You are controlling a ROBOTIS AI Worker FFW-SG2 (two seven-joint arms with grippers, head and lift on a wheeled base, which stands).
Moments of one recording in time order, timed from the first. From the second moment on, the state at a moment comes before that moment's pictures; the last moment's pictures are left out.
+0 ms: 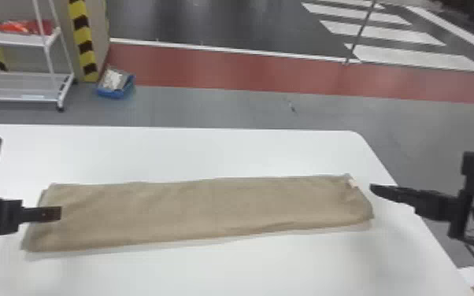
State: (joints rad) left arm -0.14 0.29 0.06 -1.89 0.30 1.39 -0.02; right arm -0.13 -0.43 -0.56 -1.44 -0.06 0.80 0.90
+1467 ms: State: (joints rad) left arm -0.13 0.29 0.06 -1.90 0.28 1.40 -0.03; right arm -0.12 -0.43 -0.56 -1.44 -0.08 0.80 0.90
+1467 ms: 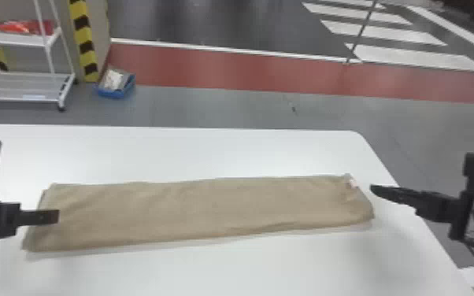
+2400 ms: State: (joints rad) left arm -0.12 0.29 0.05 -1.89 0.26 1.40 -0.06; right arm -0.11 -0.43 -0.56 -1.46 -0.08 0.81 0.90
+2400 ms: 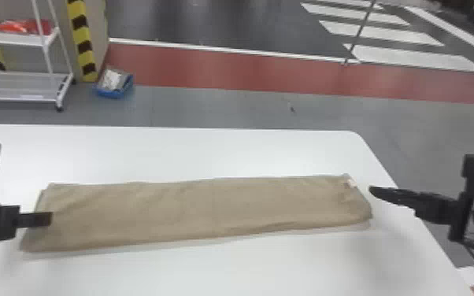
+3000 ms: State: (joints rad) left arm -0.12 0.29 0.05 -1.90 0.28 1.42 -0.07; right arm -0.10 -0.43 -0.57 -1.46 -0.09 0.81 0.91
